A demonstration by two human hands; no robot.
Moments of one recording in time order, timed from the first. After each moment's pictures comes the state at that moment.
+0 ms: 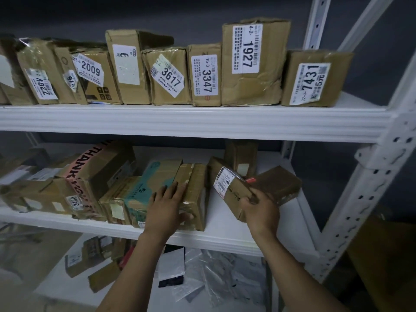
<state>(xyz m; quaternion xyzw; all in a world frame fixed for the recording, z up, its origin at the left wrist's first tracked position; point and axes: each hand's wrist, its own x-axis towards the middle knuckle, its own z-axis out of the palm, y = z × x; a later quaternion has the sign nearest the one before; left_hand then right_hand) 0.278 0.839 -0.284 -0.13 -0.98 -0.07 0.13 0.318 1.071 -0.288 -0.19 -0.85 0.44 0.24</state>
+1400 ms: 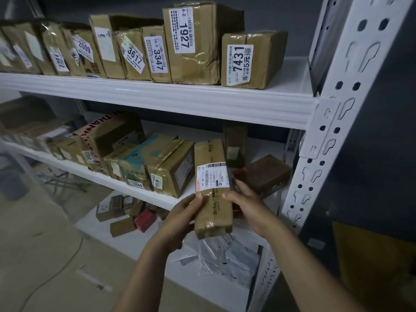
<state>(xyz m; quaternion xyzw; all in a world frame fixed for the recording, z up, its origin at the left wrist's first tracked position) 0.416 1.002 -0.275 0.06 -0.67 -0.73 -0.12 0.368 1.183 -0.269 0.05 -0.69 0.69 -0.19</state>
